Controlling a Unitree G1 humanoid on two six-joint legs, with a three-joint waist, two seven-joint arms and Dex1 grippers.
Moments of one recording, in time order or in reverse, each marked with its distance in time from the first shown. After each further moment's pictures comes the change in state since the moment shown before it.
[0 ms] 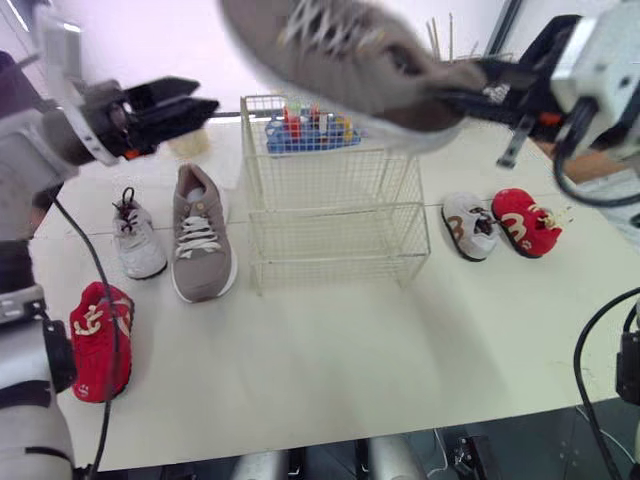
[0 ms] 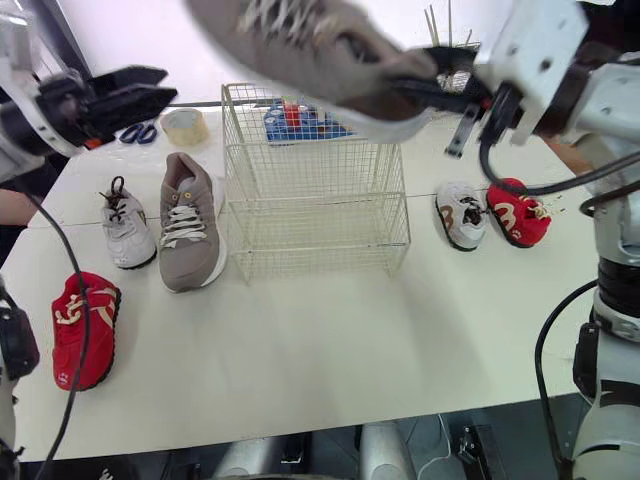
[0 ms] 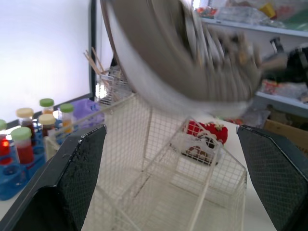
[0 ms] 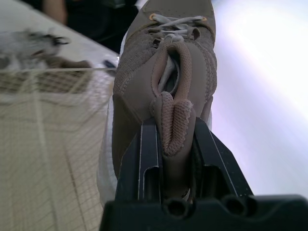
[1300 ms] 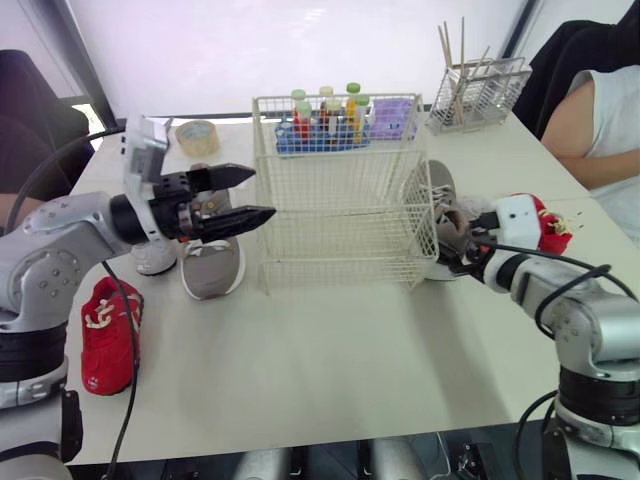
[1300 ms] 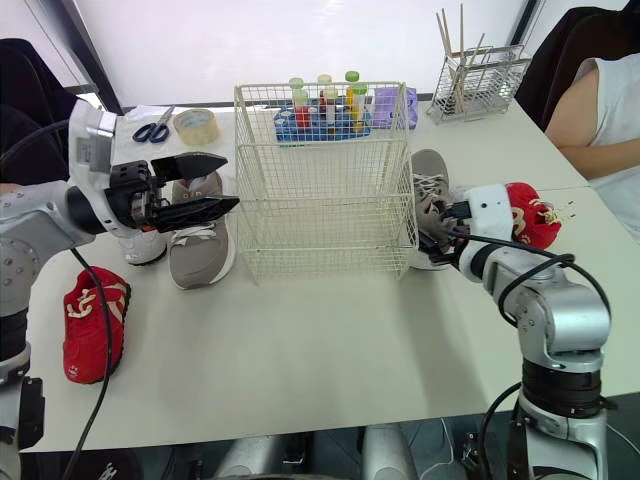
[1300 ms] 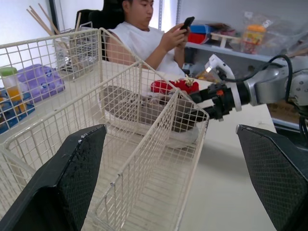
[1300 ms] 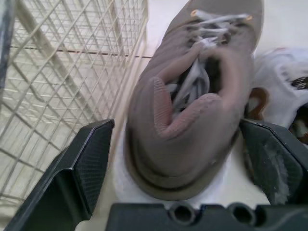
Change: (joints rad) left arm 0.471 -0.110 -0.007 -0.580 -0.100 -0.068 0.170; right arm 0.548 0.423 -0.248 -0.239 0.108 1.022 -0.881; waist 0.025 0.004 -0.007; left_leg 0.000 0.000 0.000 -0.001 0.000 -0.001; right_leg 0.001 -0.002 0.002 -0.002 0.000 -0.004
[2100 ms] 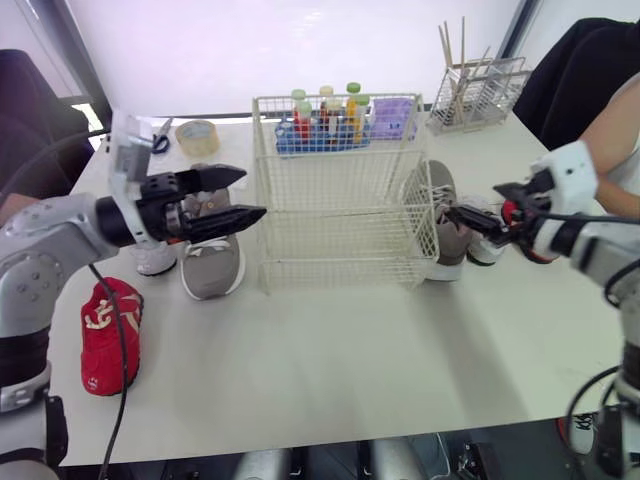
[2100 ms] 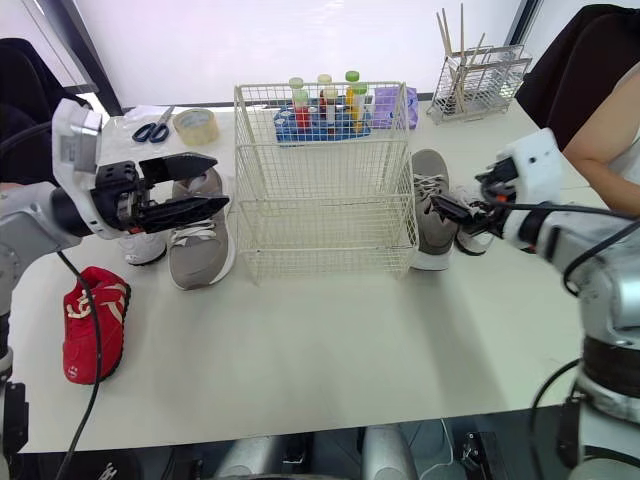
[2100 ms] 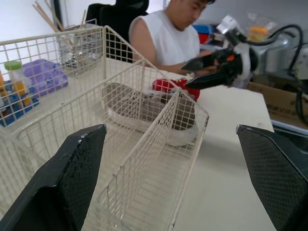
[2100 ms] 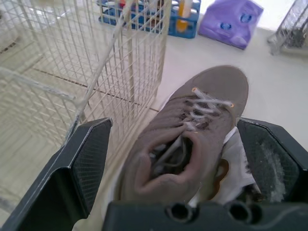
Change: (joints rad) left arm -0.001 0.047 0.003 0.011 -0.055 0.013 0.002; right arm -0.078 -0.186 -0.071 0.022 0.072 -0.041 0.220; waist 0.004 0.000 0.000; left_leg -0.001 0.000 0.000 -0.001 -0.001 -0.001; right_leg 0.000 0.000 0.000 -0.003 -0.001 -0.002
